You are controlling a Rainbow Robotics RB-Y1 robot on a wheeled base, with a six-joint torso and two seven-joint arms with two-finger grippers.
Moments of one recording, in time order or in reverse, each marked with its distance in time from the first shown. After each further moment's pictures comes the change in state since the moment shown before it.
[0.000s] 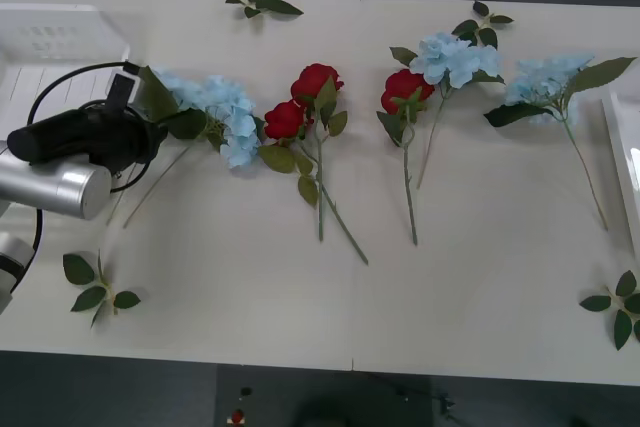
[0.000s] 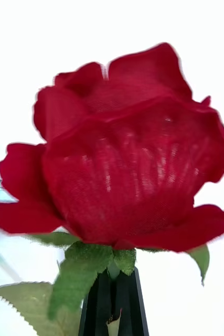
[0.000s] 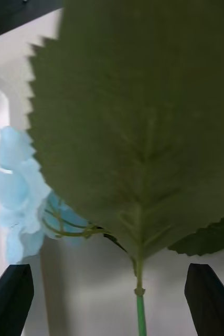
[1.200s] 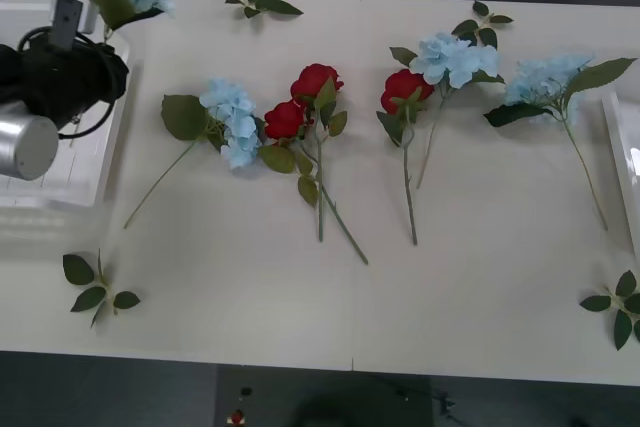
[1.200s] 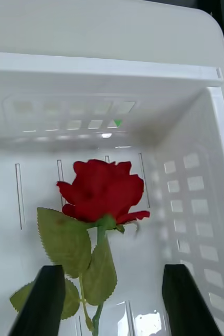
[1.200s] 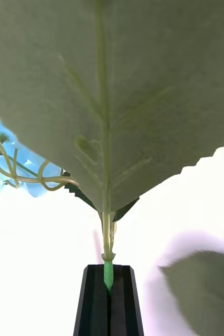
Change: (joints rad) right arm 0.203 -0.012 0.000 0.109 0.084 -0.332 0.013; left arm 0.010 0.133 0.121 -0.236 0.137 0.000 -0.025
